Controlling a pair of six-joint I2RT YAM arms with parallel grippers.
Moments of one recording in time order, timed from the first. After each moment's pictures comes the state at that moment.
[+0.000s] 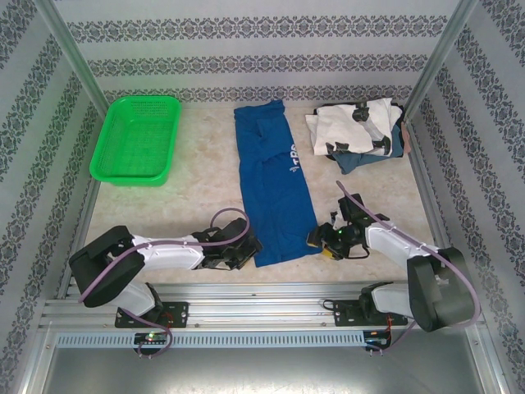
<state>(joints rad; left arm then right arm) -0.93 1.53 0.60 -0.05 0.05 -1.58 0.23 1.28 0.50 -0.52 -0.53 0.71</state>
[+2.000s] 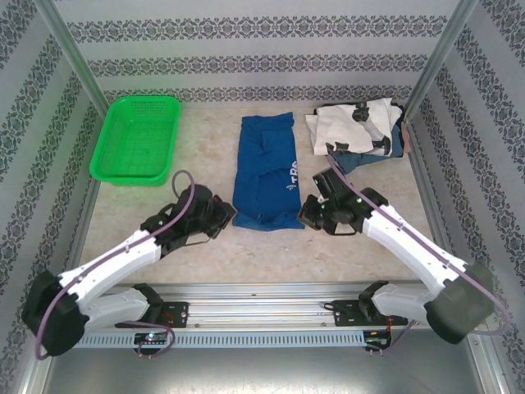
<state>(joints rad) -0.60 1.13 0.74 -0.27 0.14 -1.39 0.52 1.22 0.99 -0.83 -0.25 0.97</state>
